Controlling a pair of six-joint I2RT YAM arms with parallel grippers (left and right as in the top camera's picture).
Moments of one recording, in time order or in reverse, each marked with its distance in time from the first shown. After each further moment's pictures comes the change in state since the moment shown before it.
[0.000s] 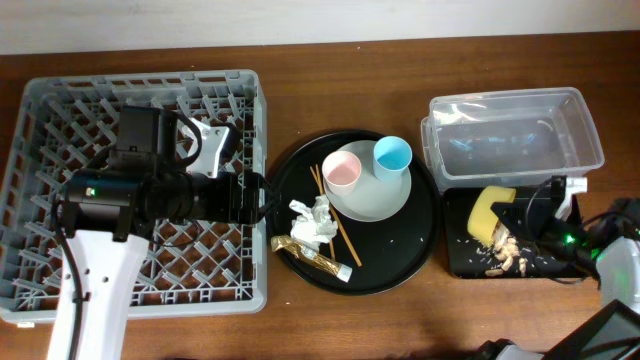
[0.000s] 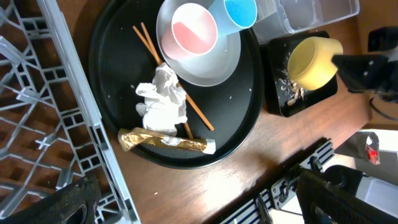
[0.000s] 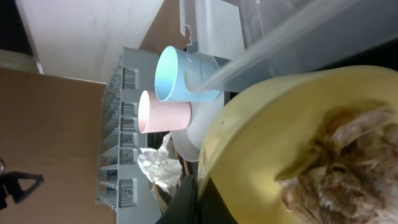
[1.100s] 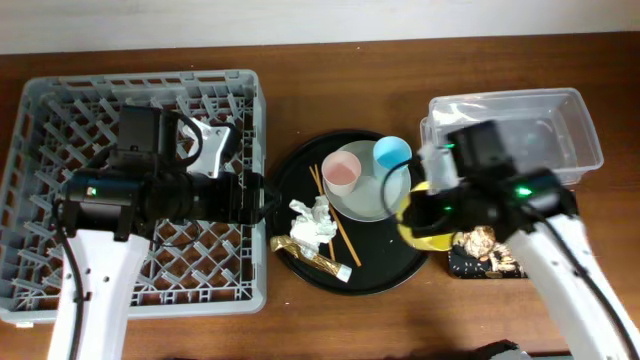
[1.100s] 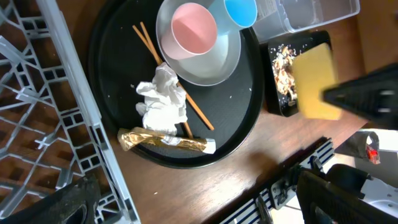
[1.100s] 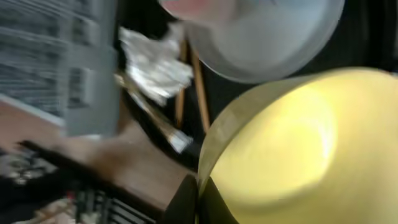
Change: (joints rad) left arm 0.000 0.000 0.000 0.000 -0.001 0.000; right arm 1.043 -0.131 0.454 -0.365 0.807 0.400
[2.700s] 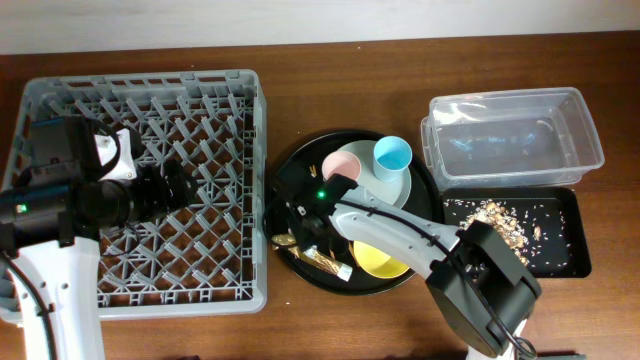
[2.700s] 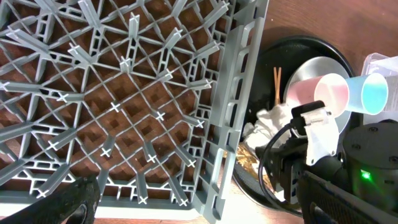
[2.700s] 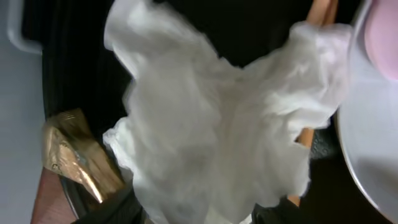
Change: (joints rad) left arm 0.323 -0.025 0.000 -0.047 -0.262 -0.116; right arm 0.506 0.640 0.105 0.410 0.335 0.212
